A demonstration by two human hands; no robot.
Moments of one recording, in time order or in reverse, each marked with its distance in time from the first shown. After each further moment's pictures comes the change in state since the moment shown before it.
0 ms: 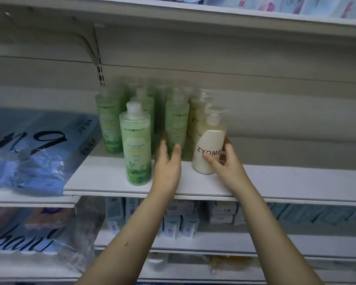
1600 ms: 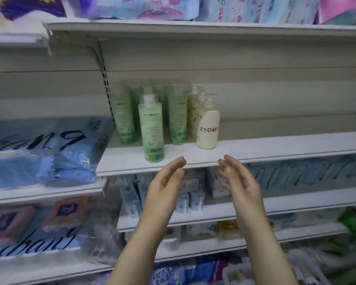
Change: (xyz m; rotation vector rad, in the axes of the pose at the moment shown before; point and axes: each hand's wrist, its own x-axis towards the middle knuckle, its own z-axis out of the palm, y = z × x) left_hand -0.148 0.026 -0.104 -0.149 -0.276 -0.011; right_hand -0.192 -0.063 0.059 0.216 0.391 0.062
